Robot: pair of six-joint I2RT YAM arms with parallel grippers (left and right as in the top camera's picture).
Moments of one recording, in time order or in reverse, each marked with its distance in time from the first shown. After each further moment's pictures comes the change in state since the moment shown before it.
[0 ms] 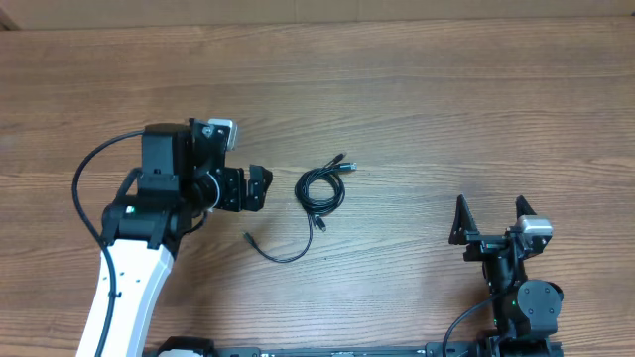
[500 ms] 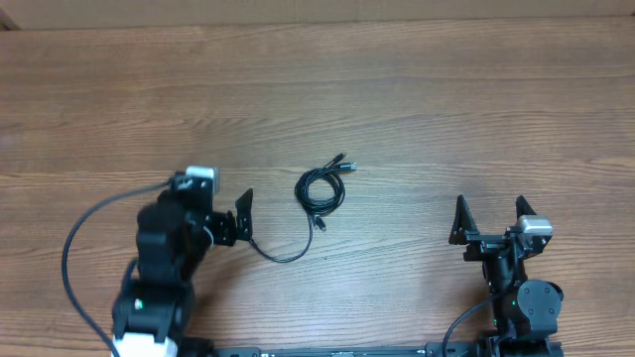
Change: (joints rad) left arm 0.000 -0.435 -0.461 0.400 -0.211 0.003; right arm 0.000 0.000 0.000 0.000 0.000 0.000
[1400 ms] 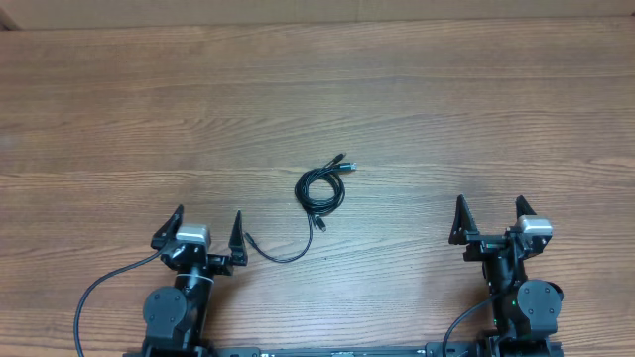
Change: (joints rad) left arm 0.000 -0.728 -0.515 0.254 -0.115 0.028; right arm 0.000 0.000 0.000 0.000 0.000 0.000
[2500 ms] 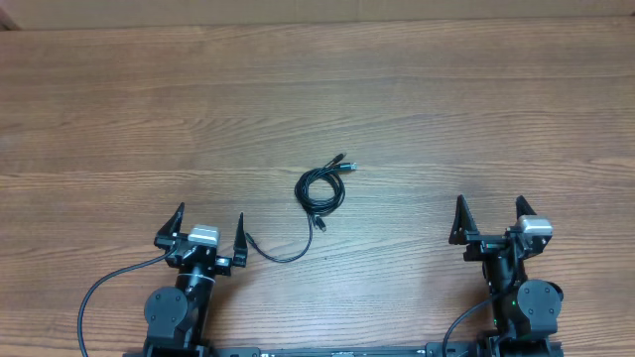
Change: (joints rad) left arm 0.000 0.000 -0.026 0.033 0.015 0.165; right arm 0.000 0.000 0.000 0.000 0.000 0.000
